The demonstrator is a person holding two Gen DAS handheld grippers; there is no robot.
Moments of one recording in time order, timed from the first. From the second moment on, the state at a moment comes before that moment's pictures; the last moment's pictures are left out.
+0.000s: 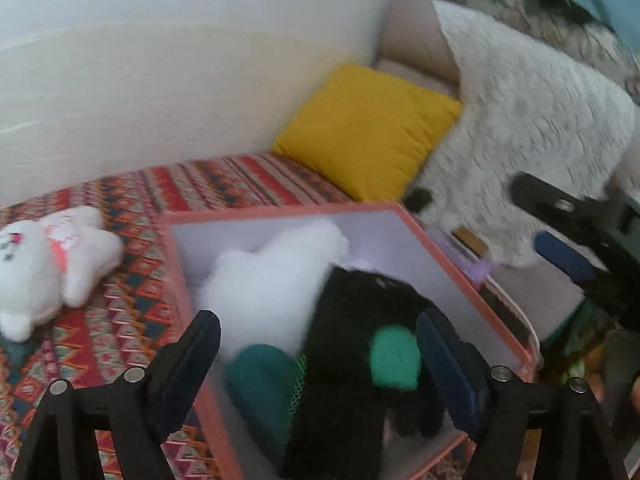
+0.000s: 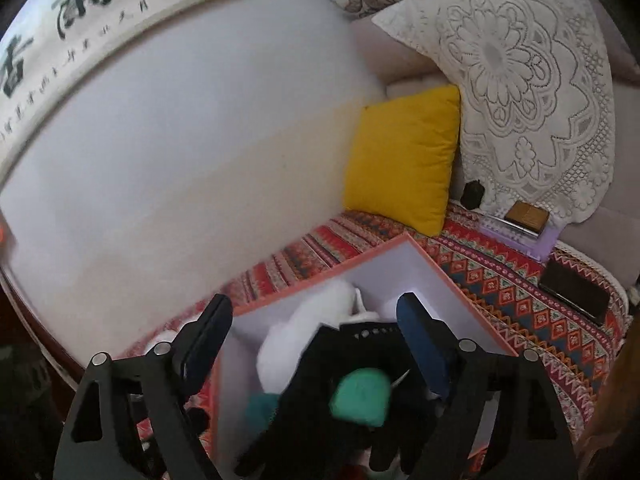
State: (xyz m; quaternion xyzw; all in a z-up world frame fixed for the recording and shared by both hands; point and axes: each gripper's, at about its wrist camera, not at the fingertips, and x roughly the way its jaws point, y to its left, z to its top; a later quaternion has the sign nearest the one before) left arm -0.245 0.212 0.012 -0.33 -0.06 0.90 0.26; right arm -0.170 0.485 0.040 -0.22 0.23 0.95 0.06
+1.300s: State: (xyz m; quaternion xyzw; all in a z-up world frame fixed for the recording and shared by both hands) left arm -0.386 -0.173 -0.171 -0.37 -0.16 0.91 -0.01; right arm -0.476 -0.010 -0.055 -0.47 0.04 0.83 -0.30
